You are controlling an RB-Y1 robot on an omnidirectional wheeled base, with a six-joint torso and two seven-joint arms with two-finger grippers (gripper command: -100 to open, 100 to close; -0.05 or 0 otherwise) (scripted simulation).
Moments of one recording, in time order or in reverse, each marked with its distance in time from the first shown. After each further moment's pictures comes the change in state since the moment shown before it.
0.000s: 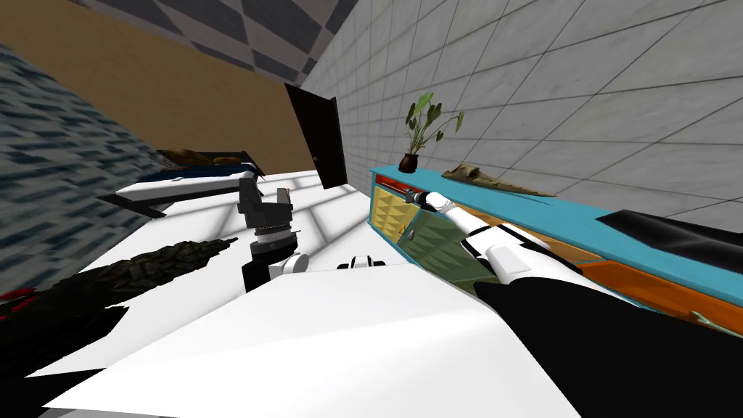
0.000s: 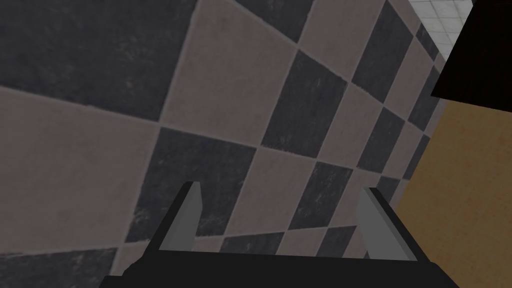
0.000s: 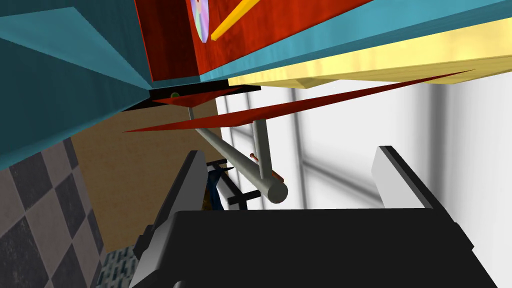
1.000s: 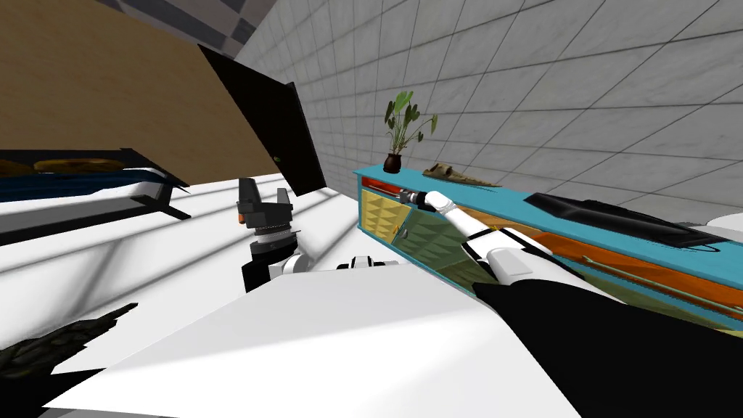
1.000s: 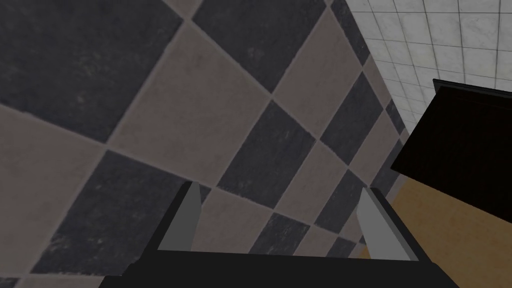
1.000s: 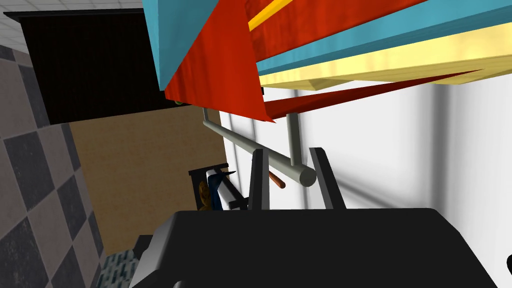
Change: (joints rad) left arm 0.001 0.000 0.000 0.000 0.000 0.000 0.000; right arm 0.062 0.011 -0.074 -0.162 -0.125 -0.114 0.171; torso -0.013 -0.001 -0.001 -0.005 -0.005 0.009
